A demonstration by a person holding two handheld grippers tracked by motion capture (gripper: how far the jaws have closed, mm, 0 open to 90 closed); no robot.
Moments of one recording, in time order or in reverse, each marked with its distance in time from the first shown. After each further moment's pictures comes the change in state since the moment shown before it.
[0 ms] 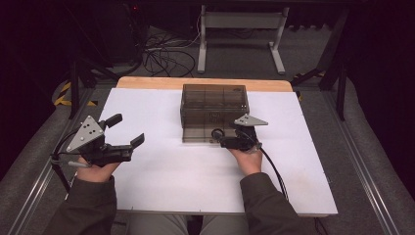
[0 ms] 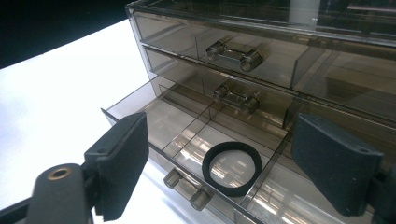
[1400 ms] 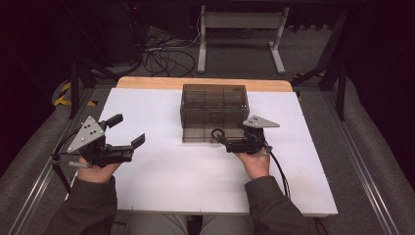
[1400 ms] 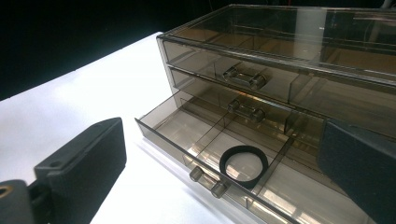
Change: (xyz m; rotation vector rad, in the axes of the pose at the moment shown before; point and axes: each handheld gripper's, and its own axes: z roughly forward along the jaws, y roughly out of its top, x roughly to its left) left arm -0.002 0.000 0.000 -0.005 0.000 0.002; right arm 0.006 0.010 -0.035 -0.045 0.042 0.016
